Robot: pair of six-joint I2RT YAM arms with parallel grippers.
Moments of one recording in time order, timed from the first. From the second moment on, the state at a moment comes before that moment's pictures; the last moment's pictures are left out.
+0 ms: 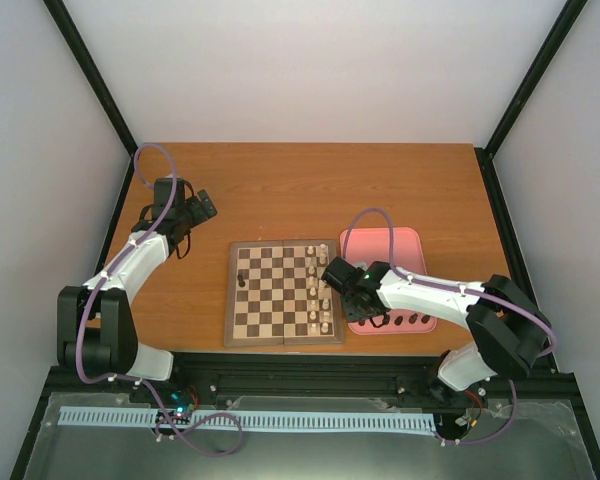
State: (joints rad) left arm -0.07 1.42 0.93 -0.23 -0.10 -0.52; right arm 0.89 1.48 0.83 -0.81 0.26 0.62
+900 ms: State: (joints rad) left arm -0.07 1.42 0.93 -0.23 -0.10 -0.52; right arm 0.88 1.50 0.82 -0.78 0.27 0.61
